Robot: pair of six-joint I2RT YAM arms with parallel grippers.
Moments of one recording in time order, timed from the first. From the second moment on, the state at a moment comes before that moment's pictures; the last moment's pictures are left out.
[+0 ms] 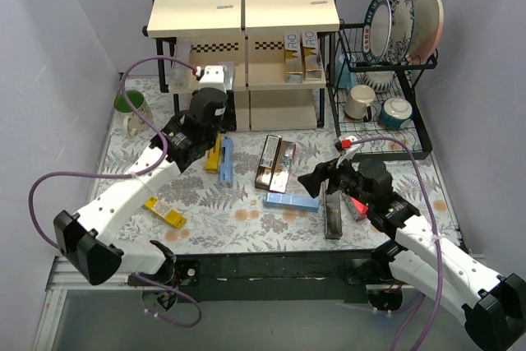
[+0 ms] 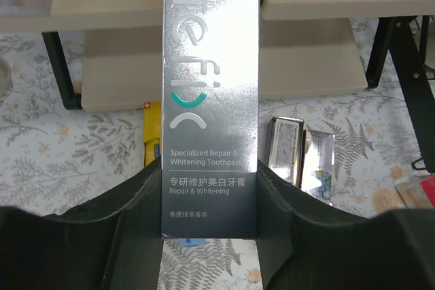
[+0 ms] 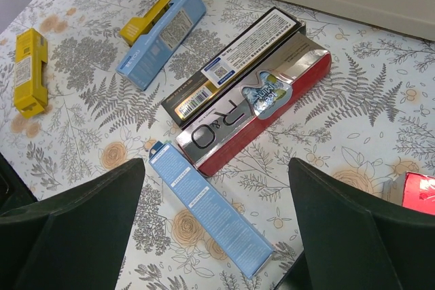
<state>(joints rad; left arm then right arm) -0.70 1.25 1.28 -0.49 -0.54 -0.36 0.61 0.76 0.42 0.07 -0.19 0.27</state>
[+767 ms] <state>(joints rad) -0.34 1.59 1.50 -0.31 -0.32 -0.13 0.61 0.67 0.41 0.04 -0.17 0.26</state>
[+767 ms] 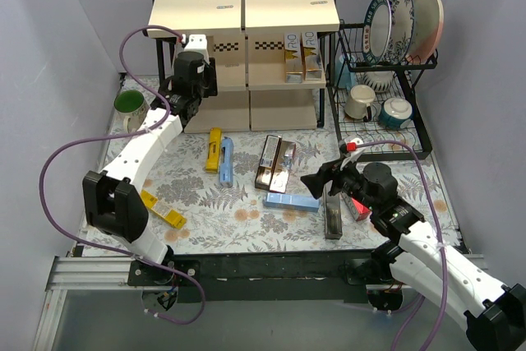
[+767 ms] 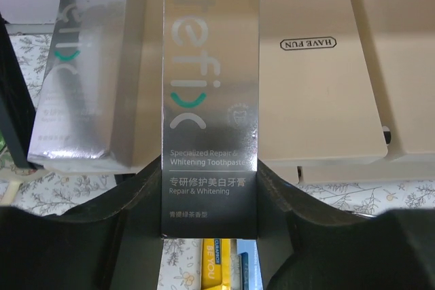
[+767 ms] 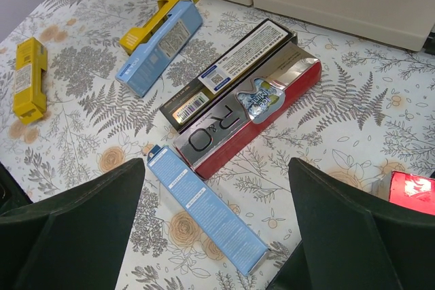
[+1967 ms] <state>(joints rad) -0.30 1.63 1.46 -0.20 -0.27 -0.10 0.61 0.66 0.38 0.05 -0.17 0.26</state>
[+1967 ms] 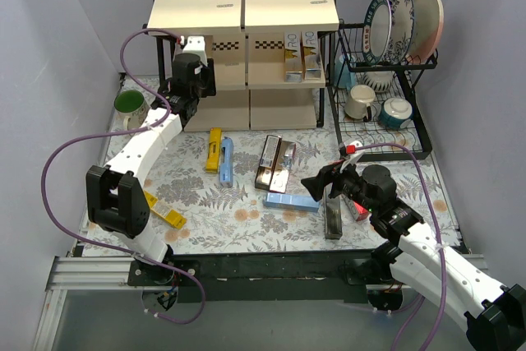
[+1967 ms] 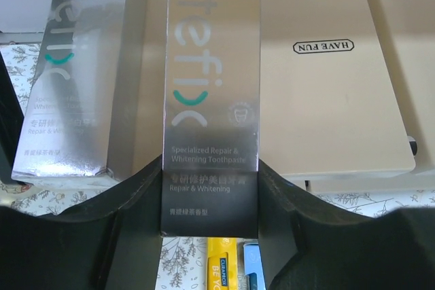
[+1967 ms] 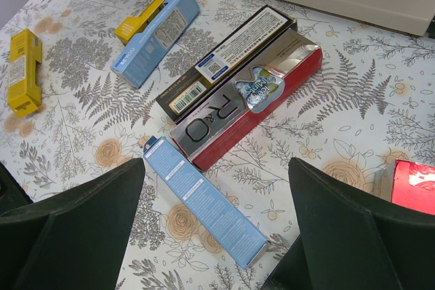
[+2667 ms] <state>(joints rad) -0.30 1.59 1.39 -0.10 -0.28 -0.11 0.61 0.66 0.38 0.05 -0.17 0.26</state>
